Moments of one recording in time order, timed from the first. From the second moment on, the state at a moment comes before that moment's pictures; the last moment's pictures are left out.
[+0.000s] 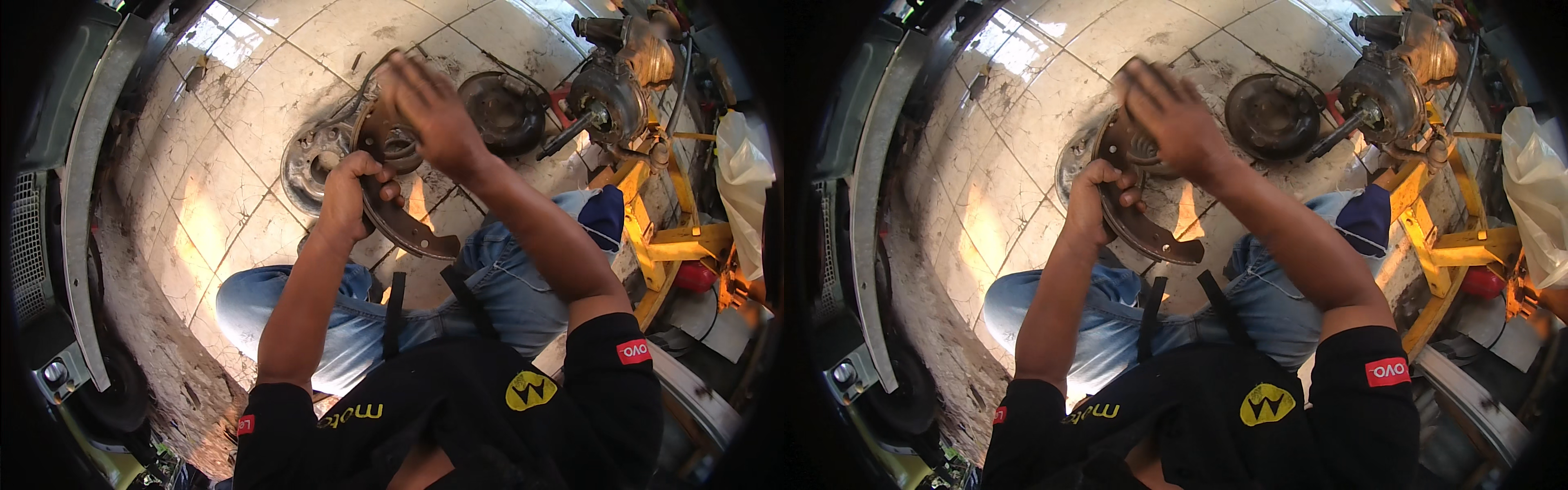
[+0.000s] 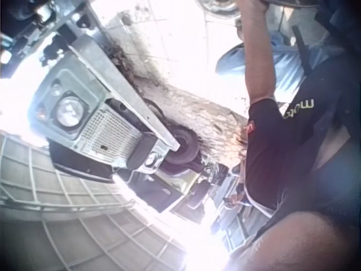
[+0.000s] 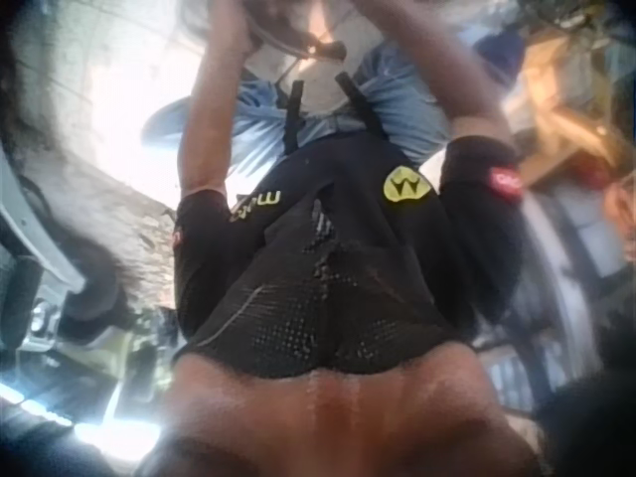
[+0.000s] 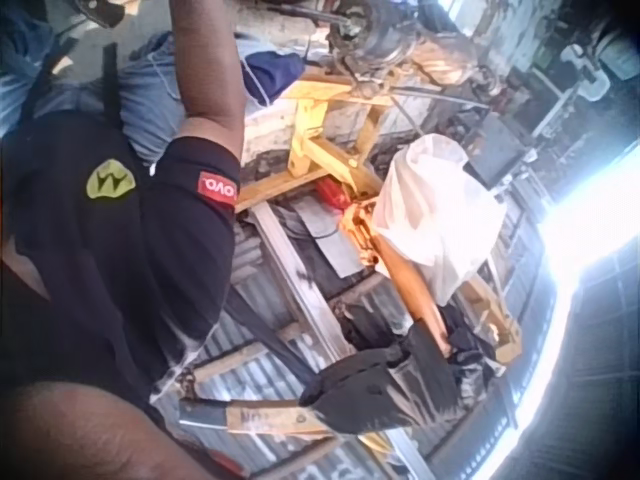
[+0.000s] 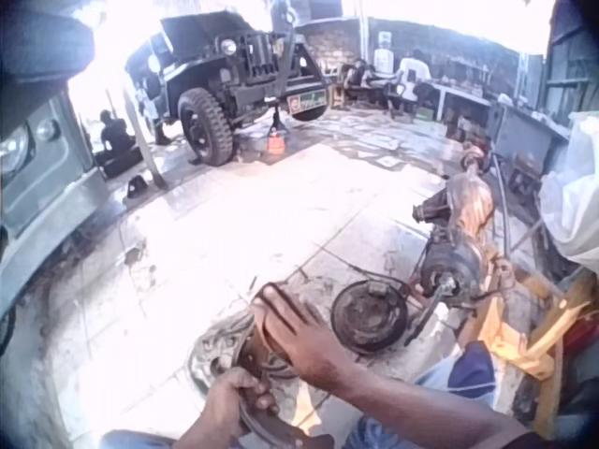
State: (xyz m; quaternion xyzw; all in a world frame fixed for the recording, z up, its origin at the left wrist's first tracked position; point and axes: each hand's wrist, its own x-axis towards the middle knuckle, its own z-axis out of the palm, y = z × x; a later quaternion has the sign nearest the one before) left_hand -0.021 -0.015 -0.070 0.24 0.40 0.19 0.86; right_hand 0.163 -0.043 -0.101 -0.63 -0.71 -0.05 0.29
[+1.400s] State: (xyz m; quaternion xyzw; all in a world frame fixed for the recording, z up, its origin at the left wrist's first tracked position) left_hand -0.027 -0.019 -0.071 0.16 0.40 0.15 0.89; right_hand 0.167 -0.046 -0.121 -0.70 -0.70 0.05 0.16
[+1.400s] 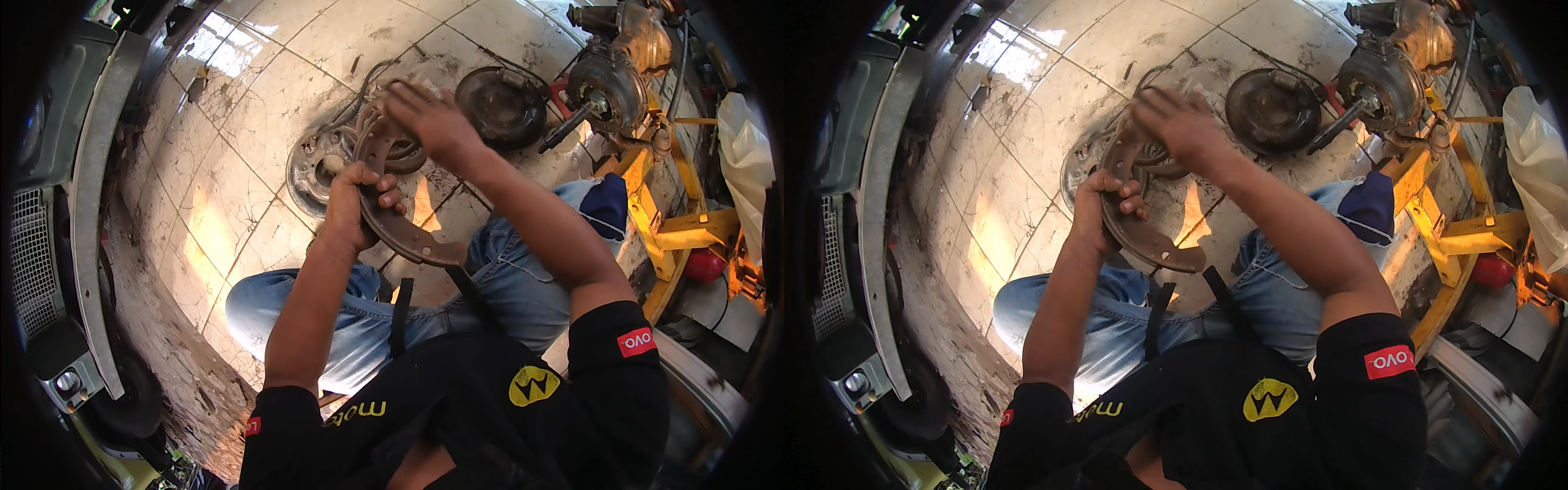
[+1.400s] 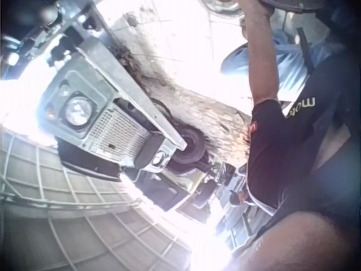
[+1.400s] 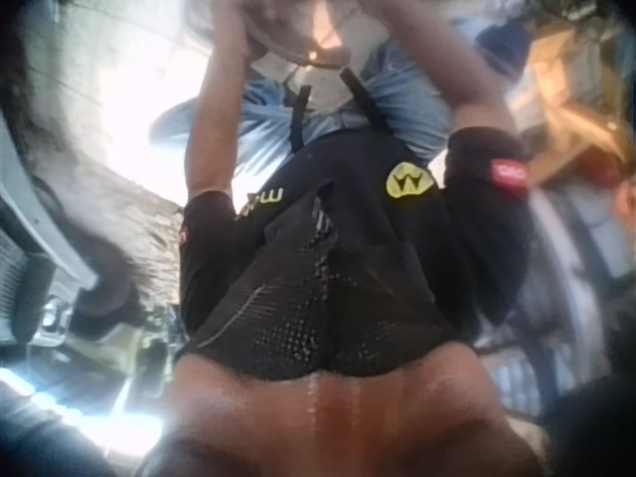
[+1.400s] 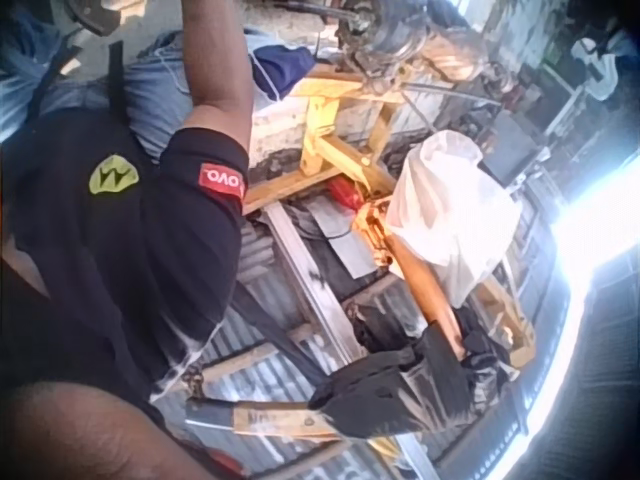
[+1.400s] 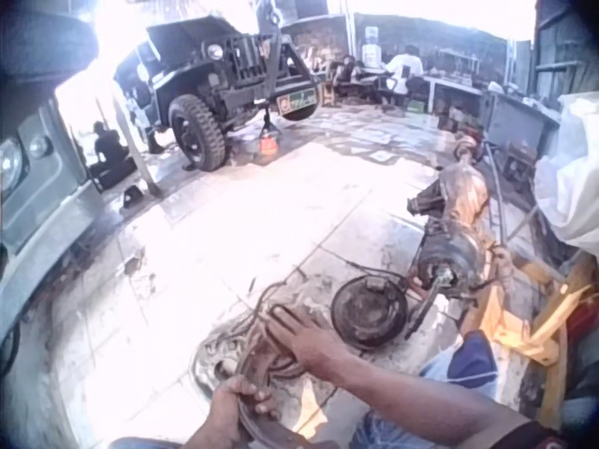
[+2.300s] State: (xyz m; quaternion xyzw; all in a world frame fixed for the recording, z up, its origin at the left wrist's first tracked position) left_hand -0.024 -0.015 -0.066 0.17 0.41 0.19 0.88; right_hand 0.155 -0.048 -0.111 -0.66 -0.72 -0.02 0.22
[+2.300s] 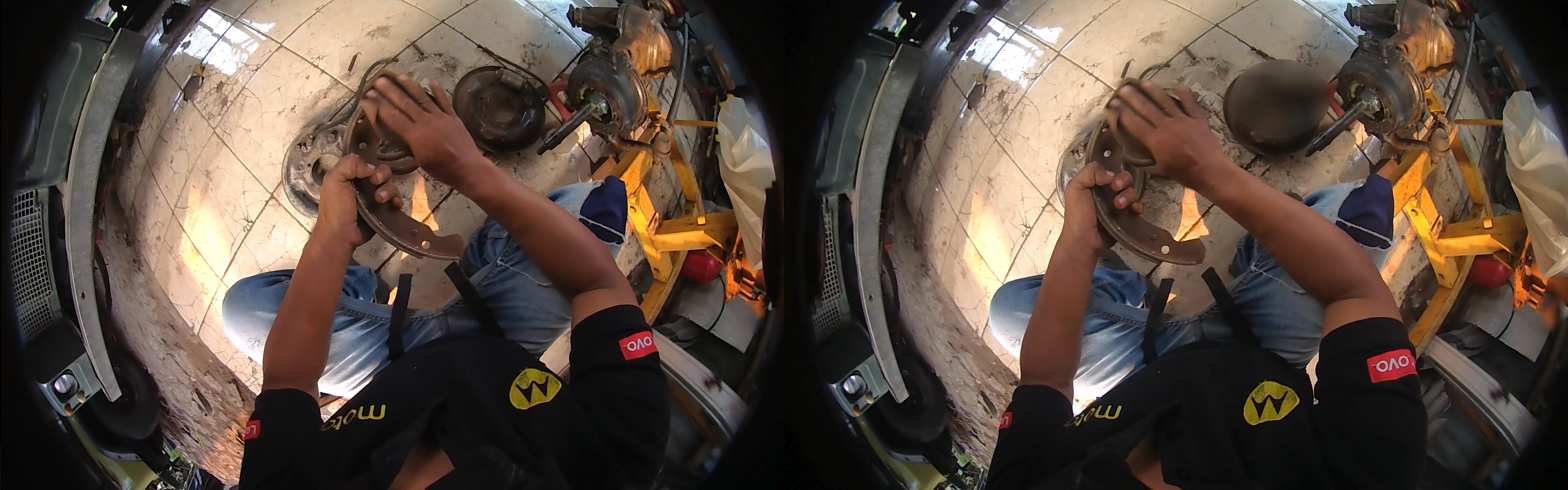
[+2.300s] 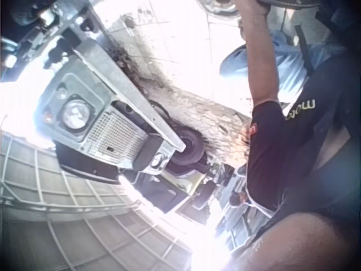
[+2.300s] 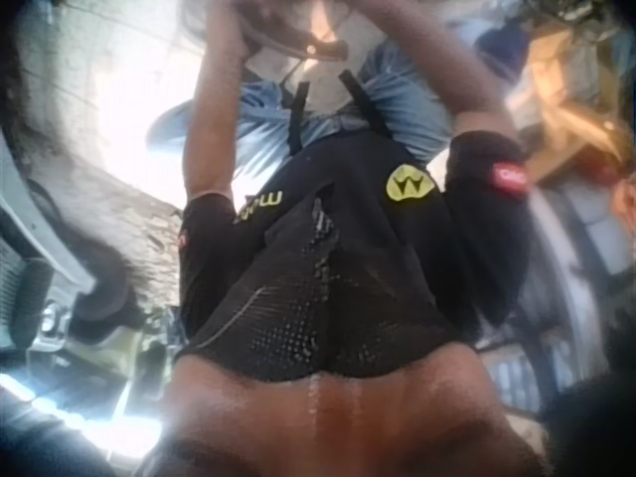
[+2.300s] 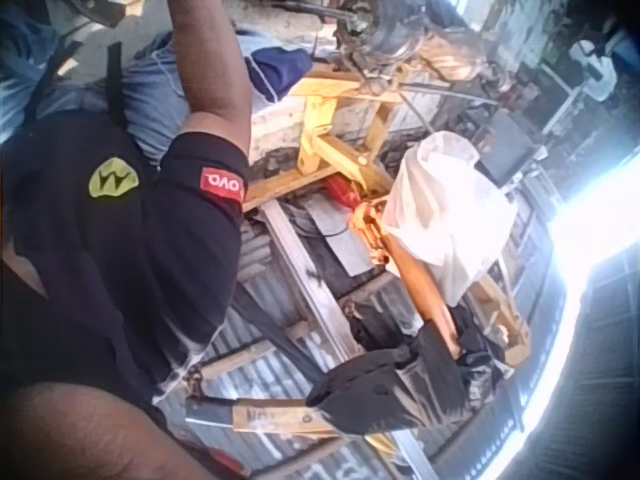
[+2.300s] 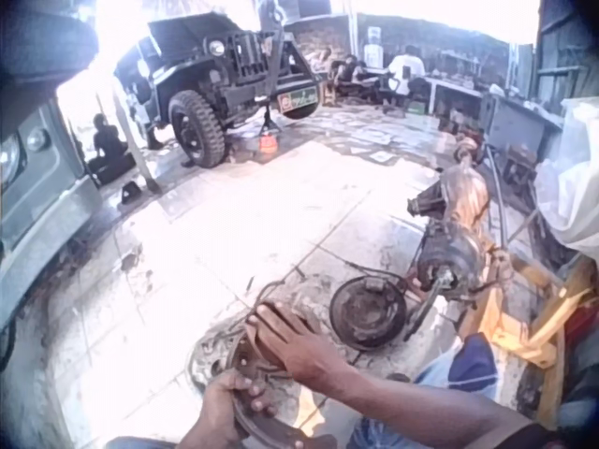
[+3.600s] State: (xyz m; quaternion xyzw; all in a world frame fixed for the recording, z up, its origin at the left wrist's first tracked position) left_hand -0.021 -0.023 -0.066 0.42 0.45 0.23 0.76; right_hand 0.166 -0.051 -0.082 -0.59 -0.75 0.01 0.31
